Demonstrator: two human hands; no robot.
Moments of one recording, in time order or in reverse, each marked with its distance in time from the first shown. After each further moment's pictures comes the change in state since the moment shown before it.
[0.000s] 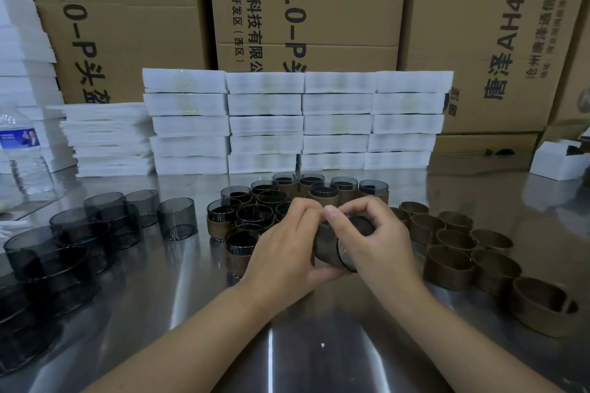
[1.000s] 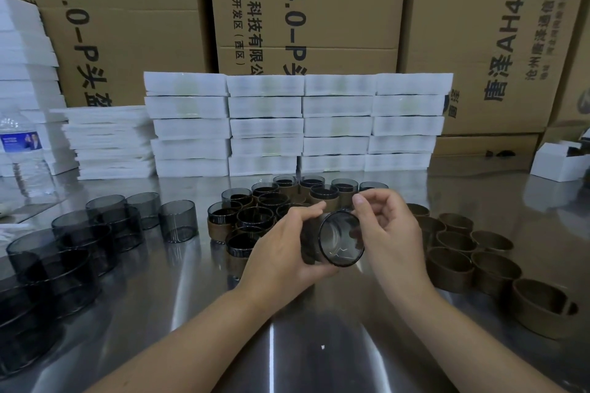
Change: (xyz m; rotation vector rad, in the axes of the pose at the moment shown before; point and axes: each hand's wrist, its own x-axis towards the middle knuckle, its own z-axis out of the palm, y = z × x) left_hand -0.005 -0.015 0.010 -0.225 0.048 -0.107; right_hand 0.010 0.001 -0.003 0.125 0.133 0.100
